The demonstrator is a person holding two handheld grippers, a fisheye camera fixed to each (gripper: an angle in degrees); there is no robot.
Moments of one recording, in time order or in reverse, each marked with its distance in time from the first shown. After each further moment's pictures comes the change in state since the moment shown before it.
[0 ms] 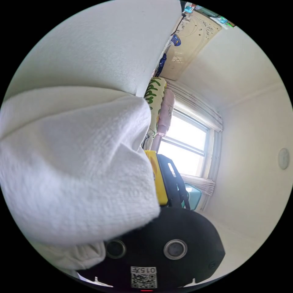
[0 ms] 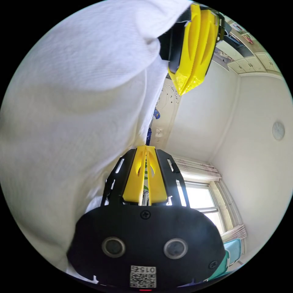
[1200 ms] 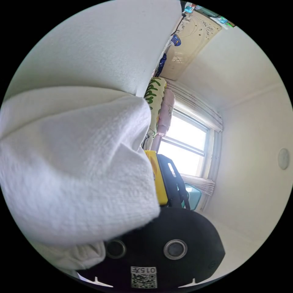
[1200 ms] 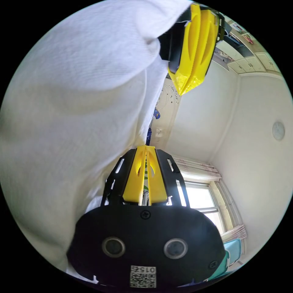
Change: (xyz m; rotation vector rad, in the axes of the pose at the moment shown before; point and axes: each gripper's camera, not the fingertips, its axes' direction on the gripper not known) left arm -0.026 -0.043 0.004 0.000 0.002 0.000; right arm 0.019 -0.034 -0.007 0.000 -0.002 0.002
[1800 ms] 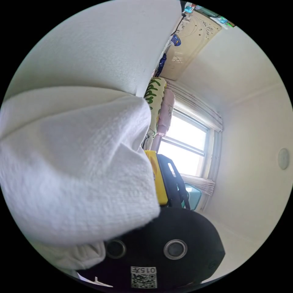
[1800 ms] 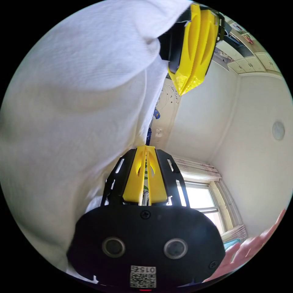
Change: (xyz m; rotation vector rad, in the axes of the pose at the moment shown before) left arm 0.003 -0.052 0.009 -0.001 0.002 0.003; right arm 0.031 -0.023 -0.003 0.000 0.000 0.004
